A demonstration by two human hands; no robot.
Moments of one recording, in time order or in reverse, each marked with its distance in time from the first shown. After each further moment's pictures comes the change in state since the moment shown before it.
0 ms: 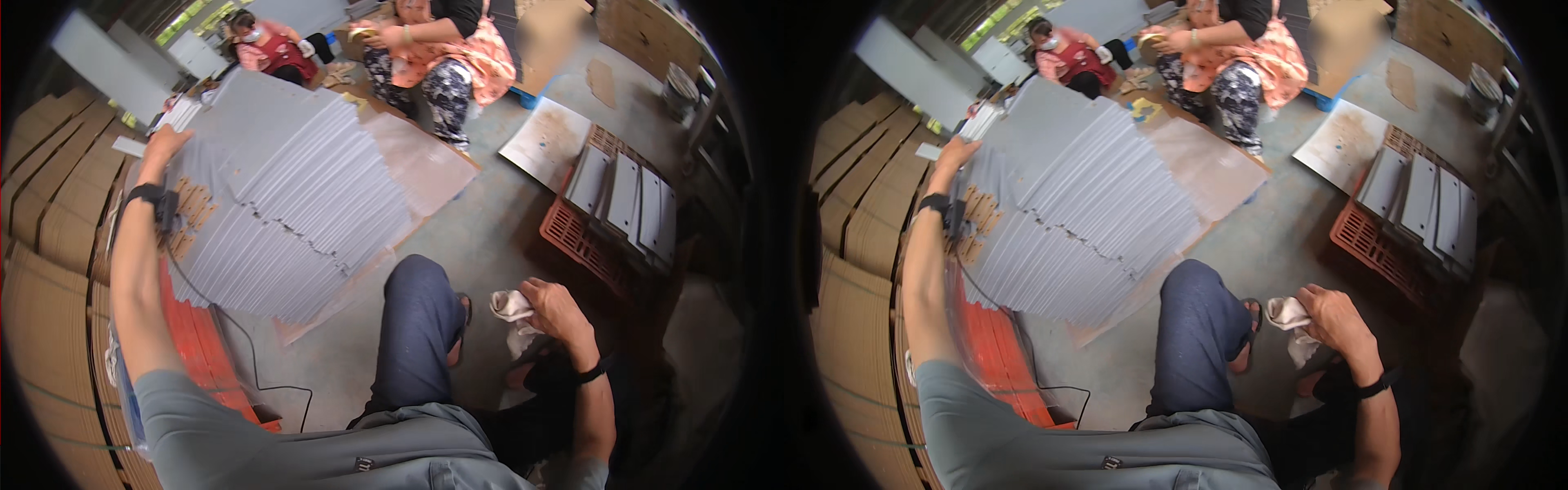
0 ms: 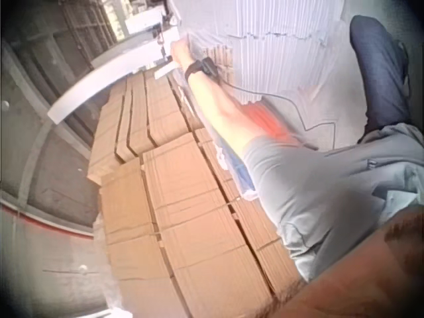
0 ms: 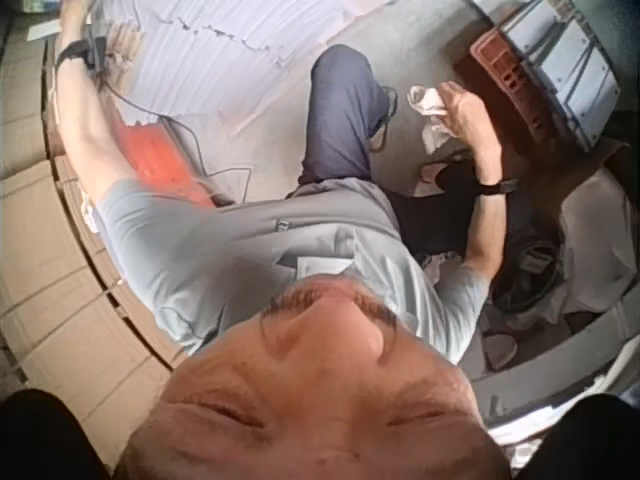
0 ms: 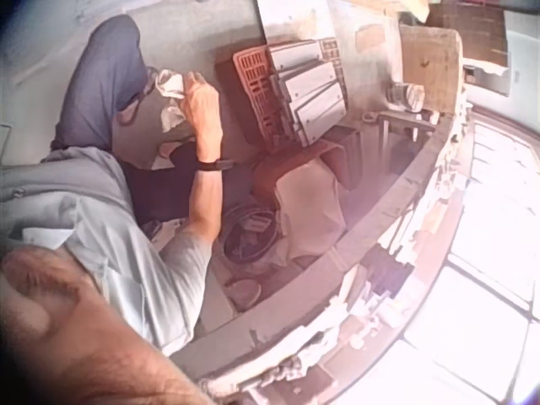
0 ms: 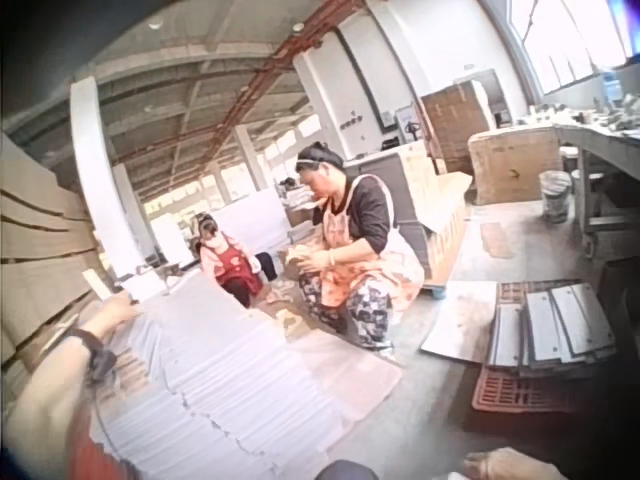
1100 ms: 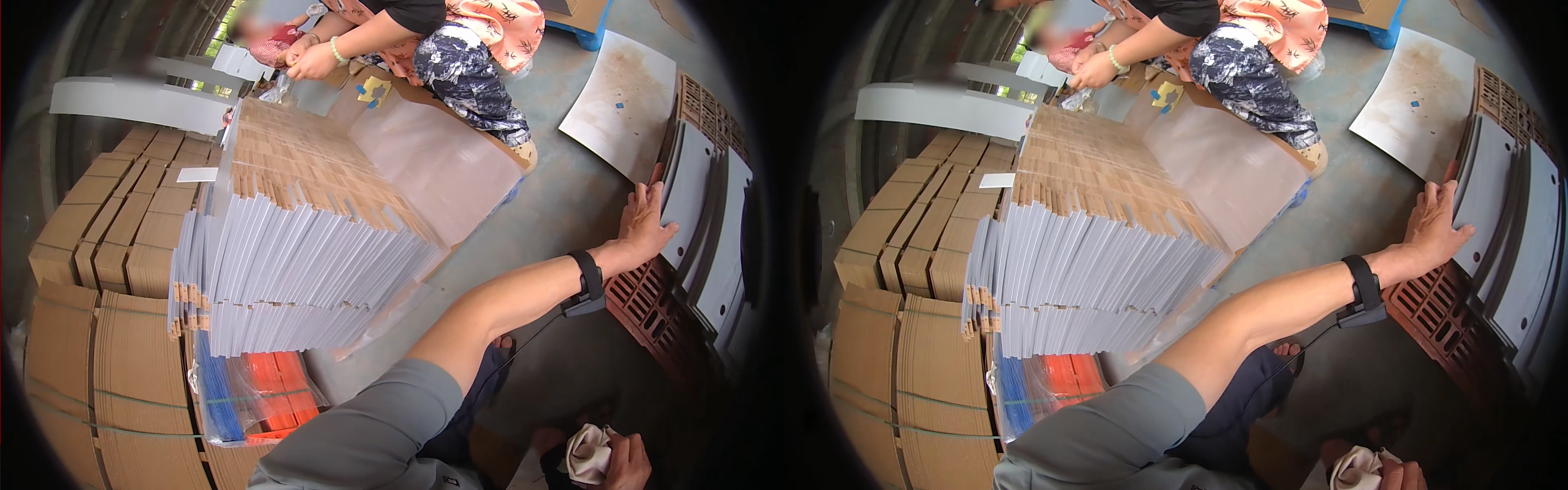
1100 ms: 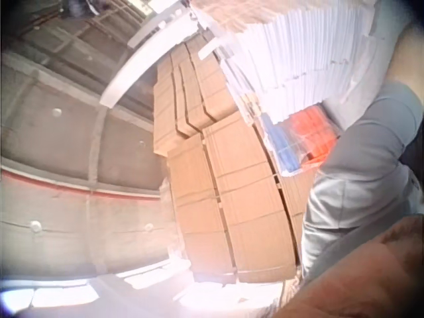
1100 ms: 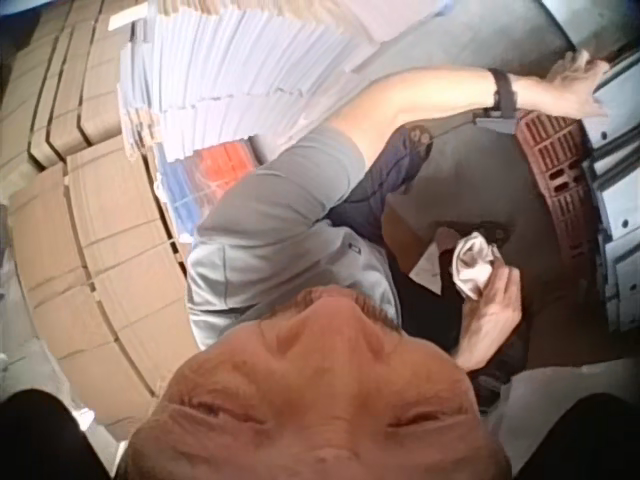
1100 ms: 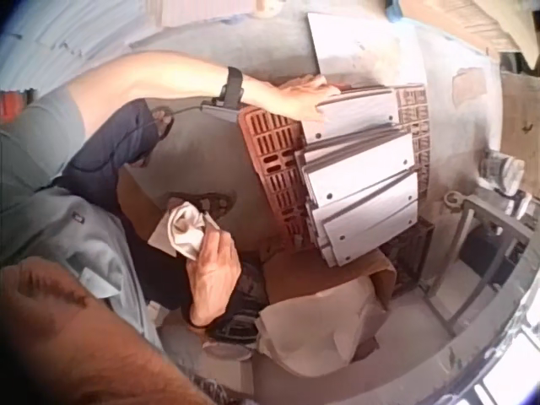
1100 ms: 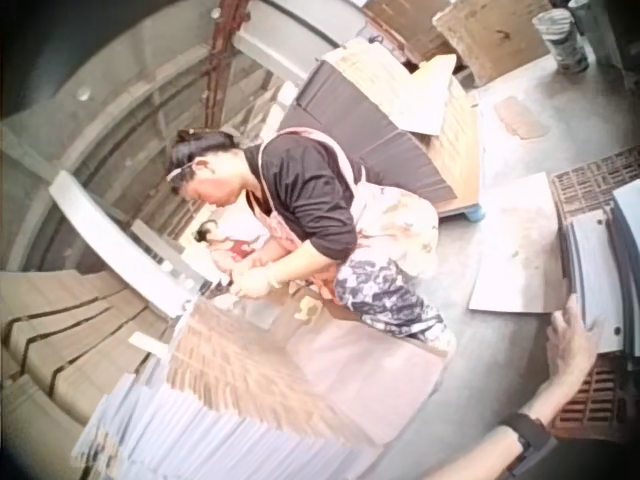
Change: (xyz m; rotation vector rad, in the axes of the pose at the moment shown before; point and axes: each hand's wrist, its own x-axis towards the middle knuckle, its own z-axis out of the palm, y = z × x) left_hand -0.443 0.793 0.219 -1.115 -0.655 0.841; right_hand -0.055 0.113 -0.069 0.260 -0.007 0.465
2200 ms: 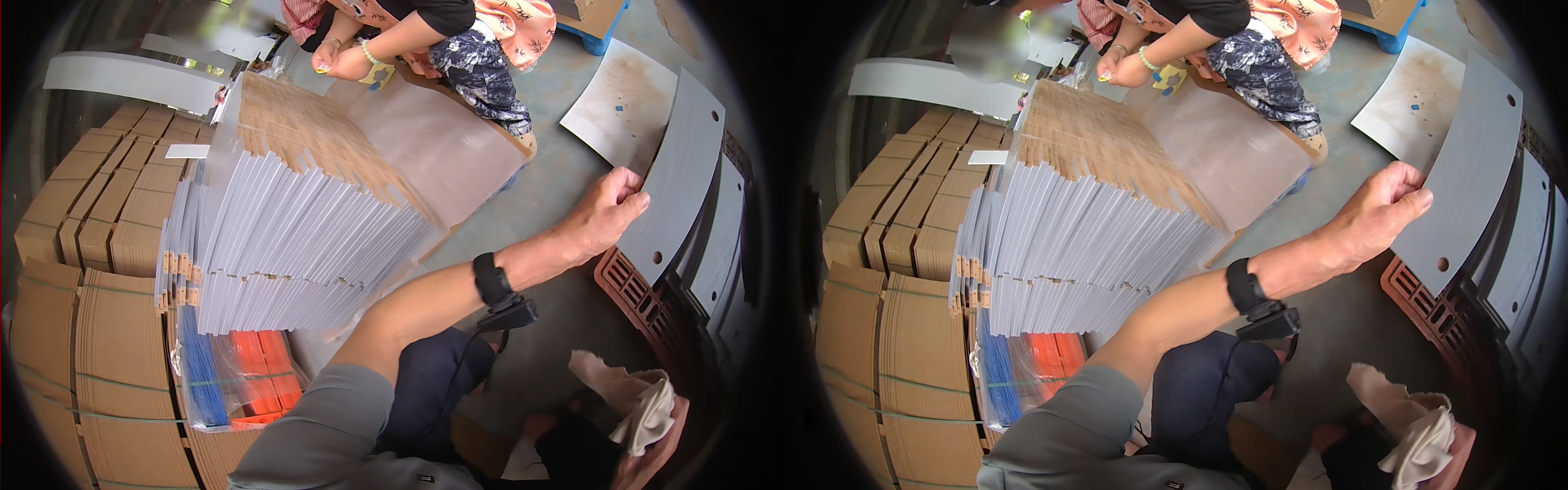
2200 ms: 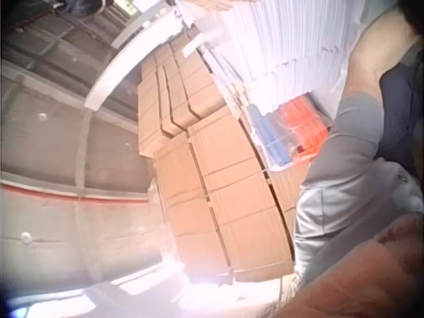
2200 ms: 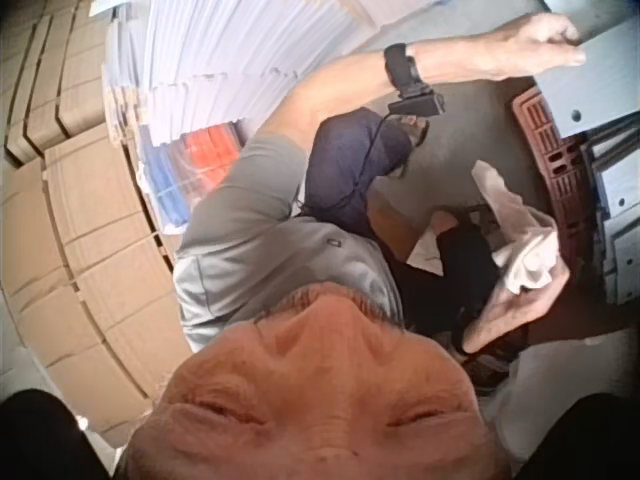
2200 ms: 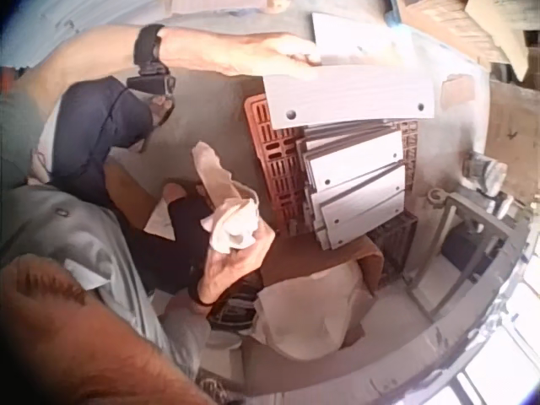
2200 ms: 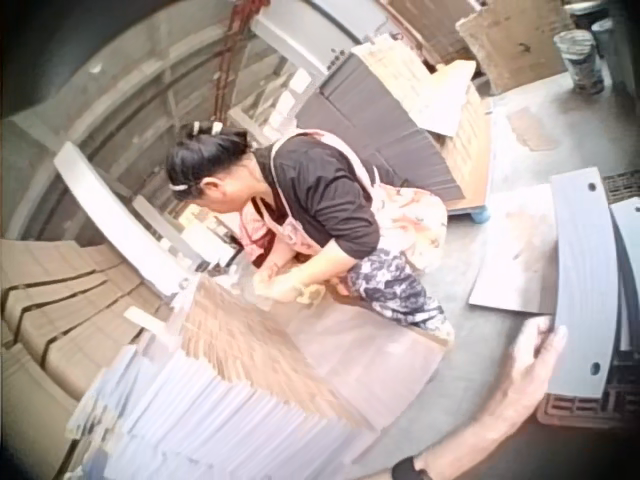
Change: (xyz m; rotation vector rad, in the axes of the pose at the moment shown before) left_hand -0.088 0.042 -0.153 -0.862 -0.111 -0.001; right_hand -0.001 0.013 0.016 0.406 0.524 -0.047
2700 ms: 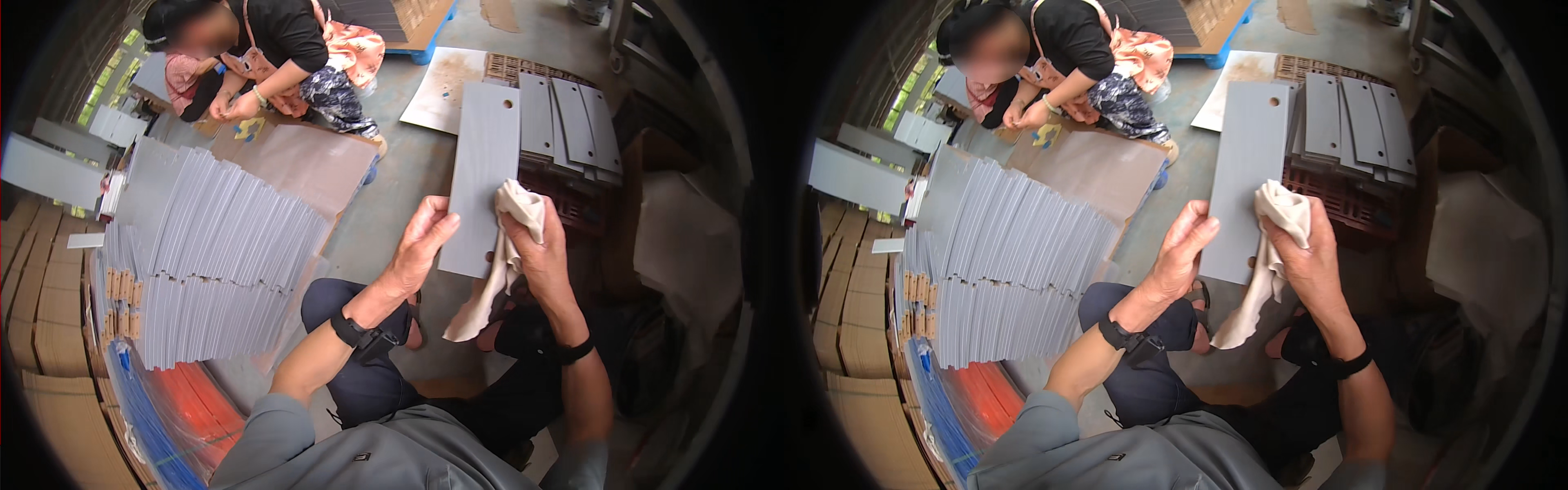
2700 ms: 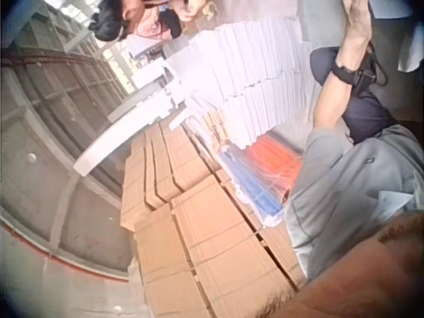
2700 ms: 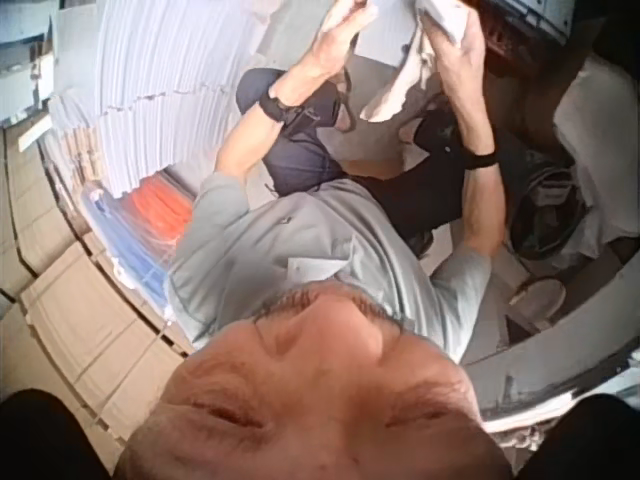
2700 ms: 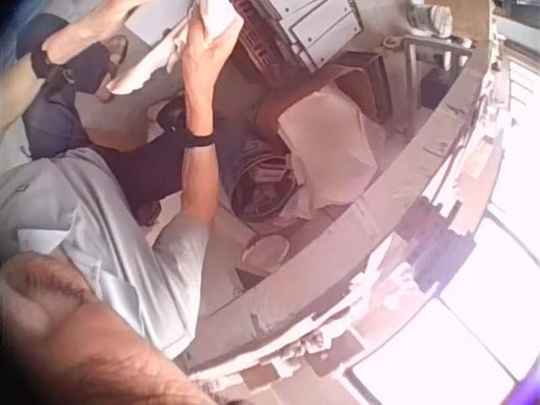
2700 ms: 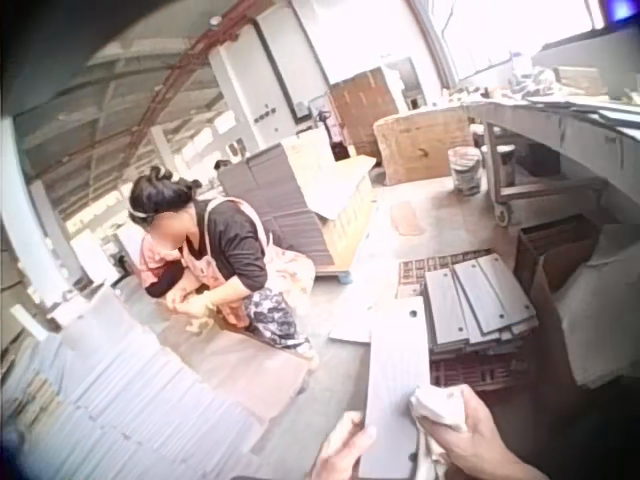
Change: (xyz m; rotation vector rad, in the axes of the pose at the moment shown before) left_hand -0.245 0.046 0.047 -0.195 -0.113 0.033; right_hand -0.049 -0.052 0.048 0.537 0.163 0.104
